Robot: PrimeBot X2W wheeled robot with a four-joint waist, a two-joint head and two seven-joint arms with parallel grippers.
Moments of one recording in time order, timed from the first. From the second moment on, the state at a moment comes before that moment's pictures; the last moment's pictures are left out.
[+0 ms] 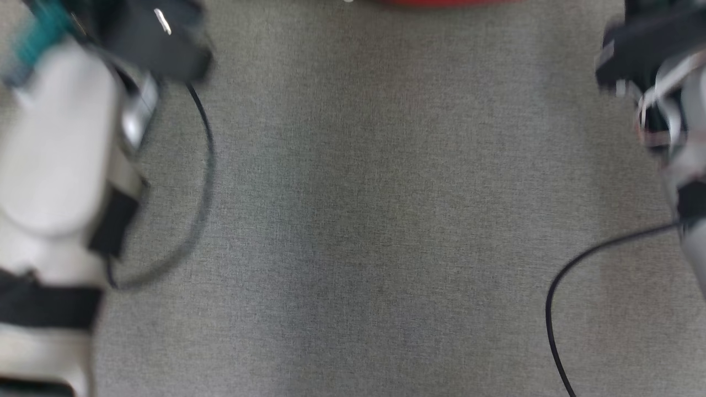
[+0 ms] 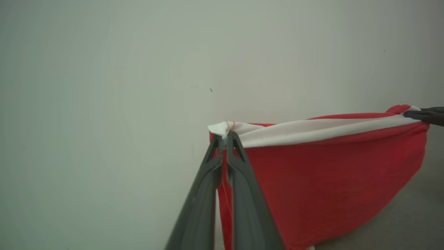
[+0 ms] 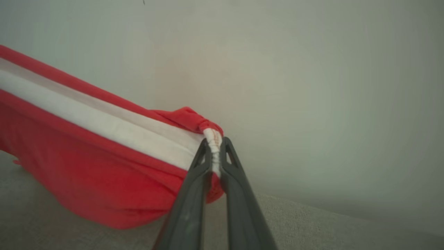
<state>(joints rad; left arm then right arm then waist) -1.23 0.24 -0.37 0.33 -0.11 -0.02 -0.26 -1.14 -0.43 0.49 0.63 0.37 0.13 -0.26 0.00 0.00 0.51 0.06</state>
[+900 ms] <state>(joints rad) -0.27 0.03 -0.14 0.33 -0.15 -0.11 -0.26 -0.34 -0.40 0.42 0.49 0.45 0.14 -0.26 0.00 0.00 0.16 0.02</state>
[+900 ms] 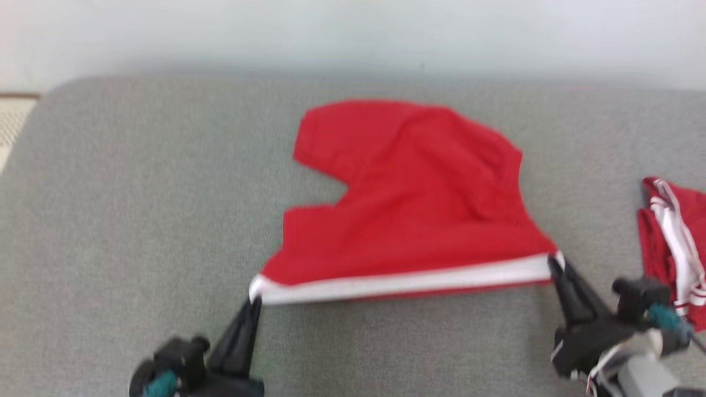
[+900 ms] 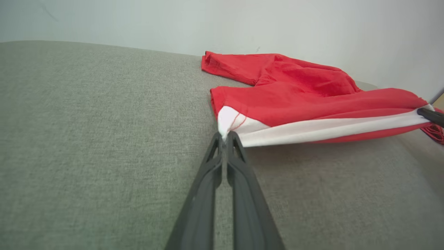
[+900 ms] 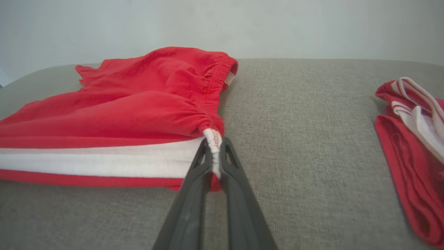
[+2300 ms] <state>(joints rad) 0.05 0.03 -0.12 0.36 -0.12 -0.11 -0.26 0.03 -0.31 0.39 0.43 0.42 0.14 -0.26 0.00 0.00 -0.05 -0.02</state>
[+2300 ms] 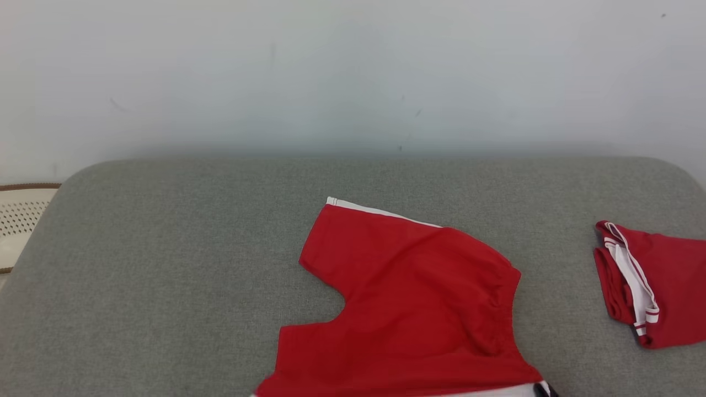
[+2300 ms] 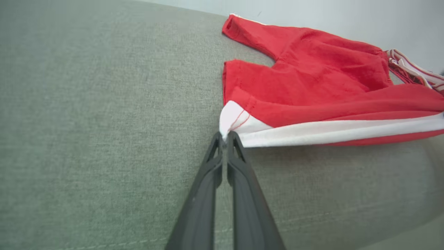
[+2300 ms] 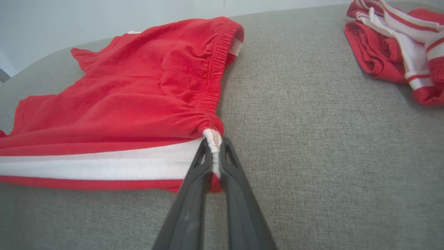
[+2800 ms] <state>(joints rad) -0.36 0.04 -0.10 0.31 -0.07 -0.13 -0.26 -0.22 -0.31 0.34 0.40 0.43 0.14 -0.26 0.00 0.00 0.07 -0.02</state>
